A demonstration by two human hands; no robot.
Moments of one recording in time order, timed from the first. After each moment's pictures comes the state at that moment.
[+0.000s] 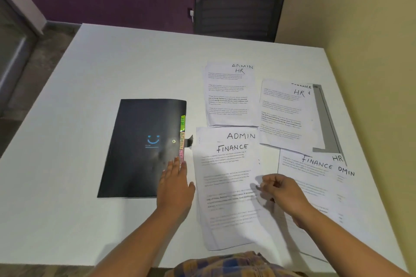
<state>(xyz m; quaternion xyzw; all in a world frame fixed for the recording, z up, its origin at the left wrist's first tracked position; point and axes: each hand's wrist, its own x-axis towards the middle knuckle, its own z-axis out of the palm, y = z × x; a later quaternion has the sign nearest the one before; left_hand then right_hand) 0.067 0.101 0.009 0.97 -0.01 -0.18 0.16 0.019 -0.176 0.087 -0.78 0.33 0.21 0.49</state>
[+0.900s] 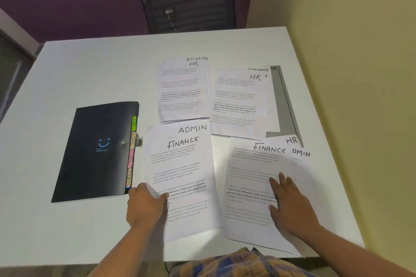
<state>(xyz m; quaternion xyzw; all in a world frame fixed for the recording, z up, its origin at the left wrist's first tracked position) 0.011 -0.002 0.014 0.94 0.25 -0.18 0.18 -0.074 -0.367 0.017 -0.95 0.10 0.26 0.13</state>
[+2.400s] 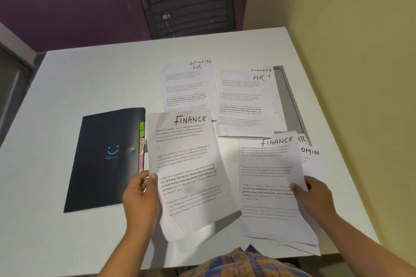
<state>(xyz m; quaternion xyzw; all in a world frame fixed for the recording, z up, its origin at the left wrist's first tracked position) 0.021 0.003 0.100 0.78 0.26 -0.01 0.58 -0.060 -0.373 0.027 -0.83 0.38 0.09 0.41</state>
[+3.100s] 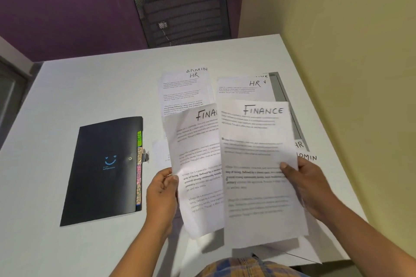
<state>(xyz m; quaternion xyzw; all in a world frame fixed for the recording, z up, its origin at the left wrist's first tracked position) 0.039 -0.038 0.109 0.70 0.26 -0.14 0.65 -0.016 -0.344 0.110 -0.62 0.29 0.04 0.72</state>
